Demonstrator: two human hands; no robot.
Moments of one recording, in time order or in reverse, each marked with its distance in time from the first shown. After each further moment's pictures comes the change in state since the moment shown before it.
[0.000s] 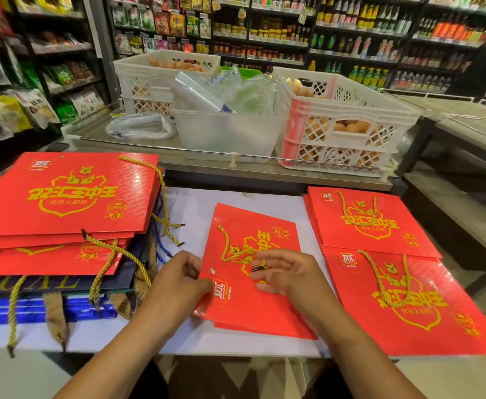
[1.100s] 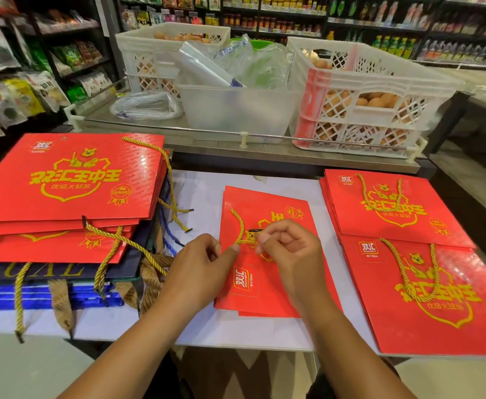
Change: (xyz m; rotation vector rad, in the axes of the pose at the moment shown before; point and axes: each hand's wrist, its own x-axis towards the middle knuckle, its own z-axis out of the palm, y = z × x) left_hand 0.021 -0.001 0.021 0.286 0.138 0.151; right_hand 0.024 0.007 0.033 -0.051 0.165 -0.331
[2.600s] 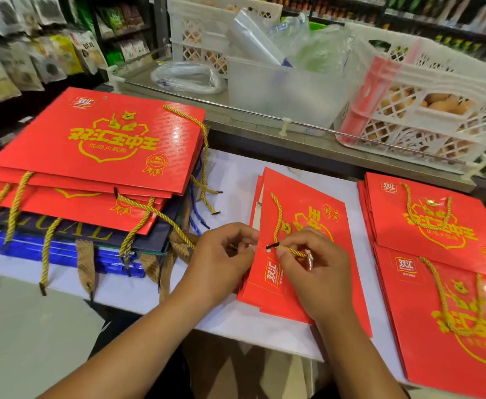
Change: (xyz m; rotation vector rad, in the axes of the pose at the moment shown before) left_hand -0.003 -0.020 0.004 -0.511 -0.087 0.092; right_hand -0.010 0.003 0.002 -0.404 -0.124 -0.248
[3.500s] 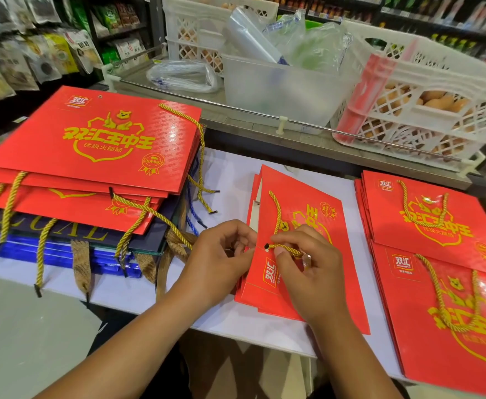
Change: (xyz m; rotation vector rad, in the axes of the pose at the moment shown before) left_hand 0.002 -0.004 -0.002 -0.030 -0.068 0.075; right_hand -0.003 0.007 0.005 -0.084 0.014 -0.093
